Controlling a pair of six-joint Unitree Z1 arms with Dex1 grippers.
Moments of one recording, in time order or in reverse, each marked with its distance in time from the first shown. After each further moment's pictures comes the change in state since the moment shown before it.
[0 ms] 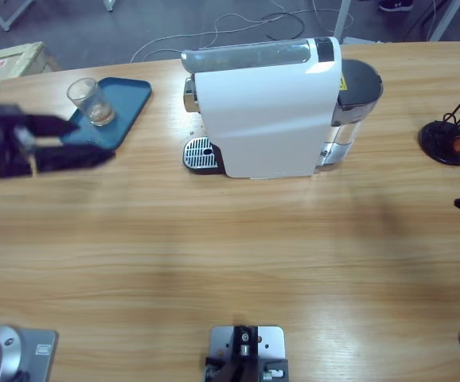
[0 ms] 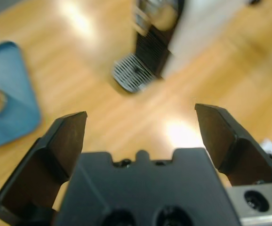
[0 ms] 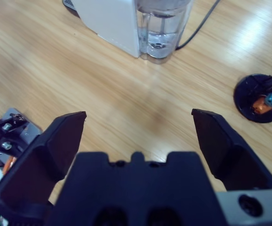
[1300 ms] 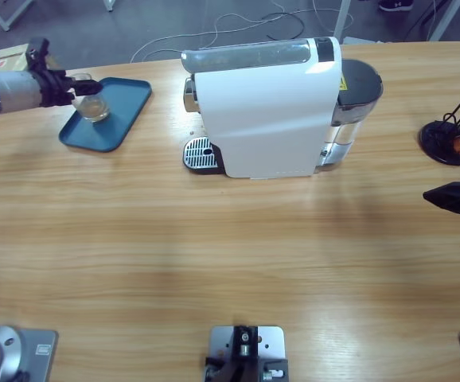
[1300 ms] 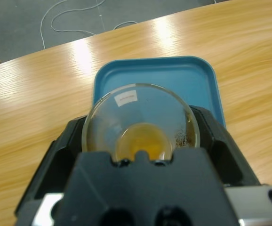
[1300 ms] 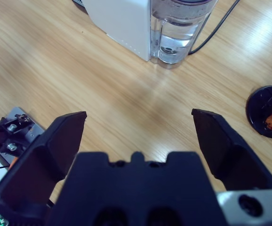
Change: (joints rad) arm 0 0.576 0.773 -0.094 -0.777 -0.004 0.180; arm 1 -0.002 0.121 -0.043 -0.039 0.054 -0.033
